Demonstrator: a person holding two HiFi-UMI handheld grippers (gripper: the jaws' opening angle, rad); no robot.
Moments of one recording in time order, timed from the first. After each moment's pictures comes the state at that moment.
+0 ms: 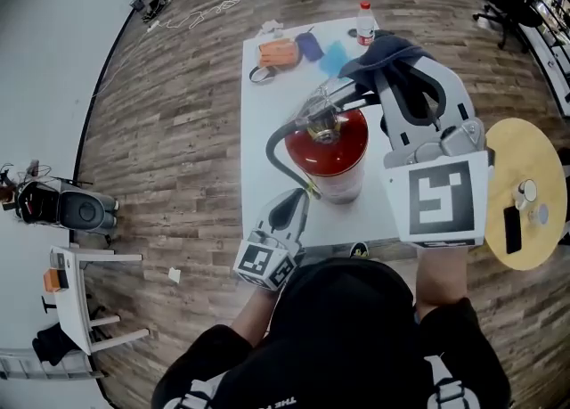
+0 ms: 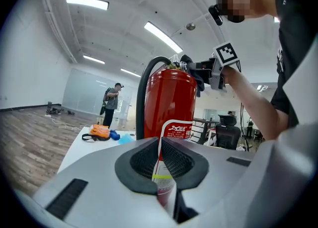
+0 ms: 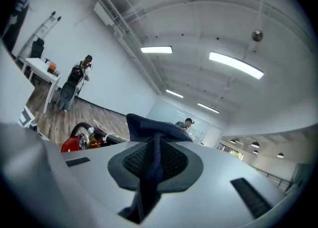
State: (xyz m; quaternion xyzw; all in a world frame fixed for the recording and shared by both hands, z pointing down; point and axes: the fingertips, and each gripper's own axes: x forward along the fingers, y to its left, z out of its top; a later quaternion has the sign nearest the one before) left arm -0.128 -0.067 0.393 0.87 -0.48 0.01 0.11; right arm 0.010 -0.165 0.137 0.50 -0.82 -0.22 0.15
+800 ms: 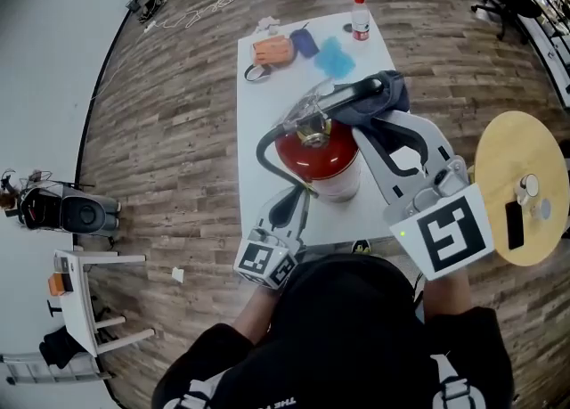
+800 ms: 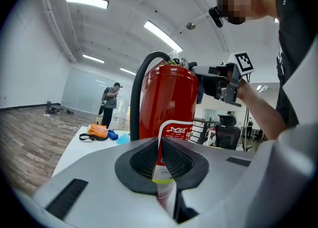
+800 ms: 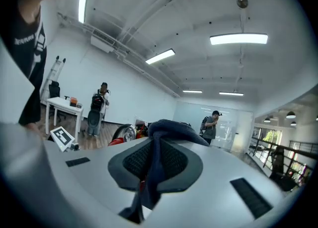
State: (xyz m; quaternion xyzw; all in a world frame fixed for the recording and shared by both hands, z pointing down) left arm -0.116 -0.076 0.395 0.87 -0.47 0.01 0.12; right arm -0.013 -0.121 0.195 0.37 -0.92 -0.10 0.07
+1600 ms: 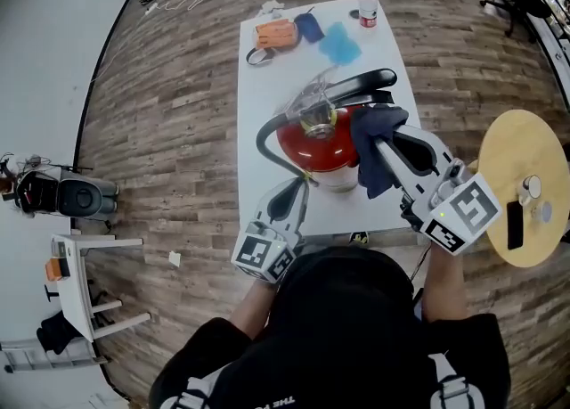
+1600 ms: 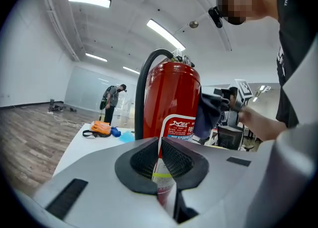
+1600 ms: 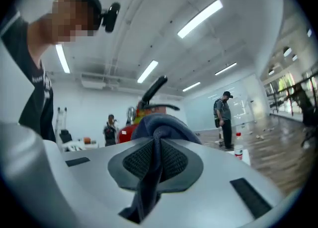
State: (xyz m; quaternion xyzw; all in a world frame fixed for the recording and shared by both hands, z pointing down) left arm -0.122 -0.075 0.405 0.87 -0.48 0.02 0.13; right arm 0.008 -0.121 0.270 0.29 -0.95 0.05 -0.05
